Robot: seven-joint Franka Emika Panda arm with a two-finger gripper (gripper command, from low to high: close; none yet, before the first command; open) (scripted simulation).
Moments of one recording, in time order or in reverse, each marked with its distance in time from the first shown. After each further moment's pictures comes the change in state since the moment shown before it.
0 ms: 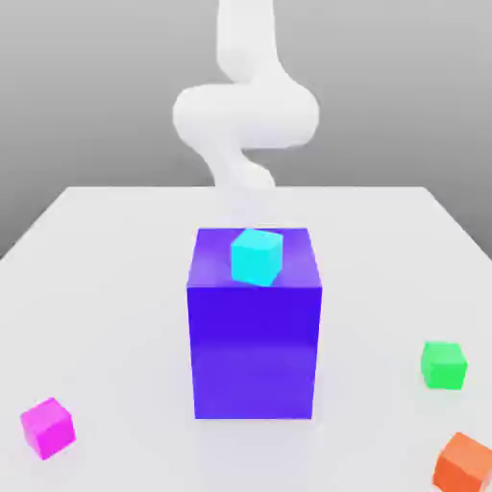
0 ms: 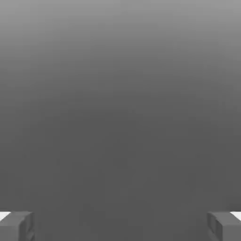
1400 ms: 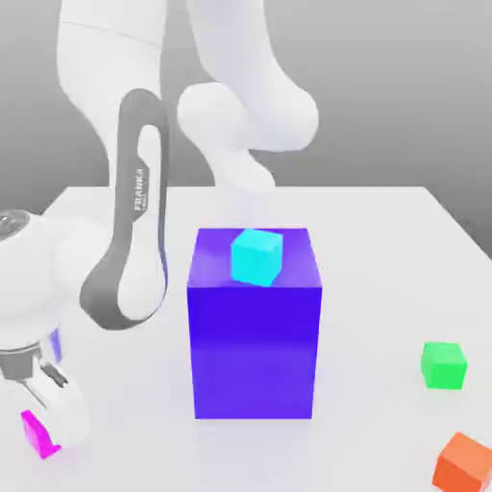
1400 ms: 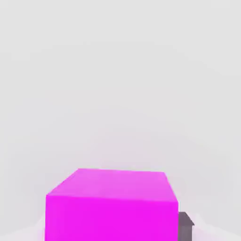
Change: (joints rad) arm -0.294 1.083 -0.192 -0.096 0.209 0.432 0.014
